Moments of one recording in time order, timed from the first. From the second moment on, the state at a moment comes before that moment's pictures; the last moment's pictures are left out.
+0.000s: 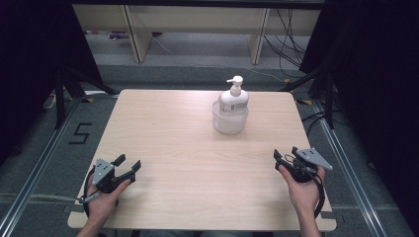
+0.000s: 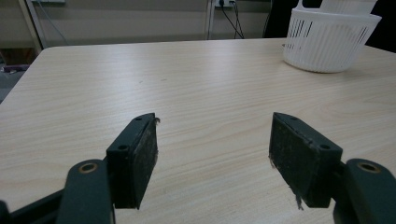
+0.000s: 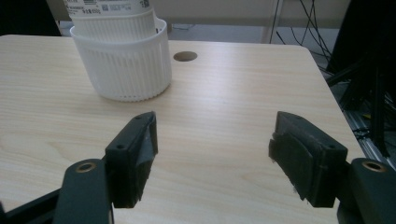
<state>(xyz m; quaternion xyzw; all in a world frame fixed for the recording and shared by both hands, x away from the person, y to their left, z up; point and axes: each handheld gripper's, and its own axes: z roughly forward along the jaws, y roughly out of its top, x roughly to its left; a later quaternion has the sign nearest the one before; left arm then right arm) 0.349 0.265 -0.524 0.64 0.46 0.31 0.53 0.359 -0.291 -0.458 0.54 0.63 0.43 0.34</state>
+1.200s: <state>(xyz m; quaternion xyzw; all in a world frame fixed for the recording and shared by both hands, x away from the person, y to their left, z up) 0.348 0.265 -0.524 0.64 0.46 0.32 0.53 0.334 -0.323 -0.498 0.56 0.61 0.44 0.35</state>
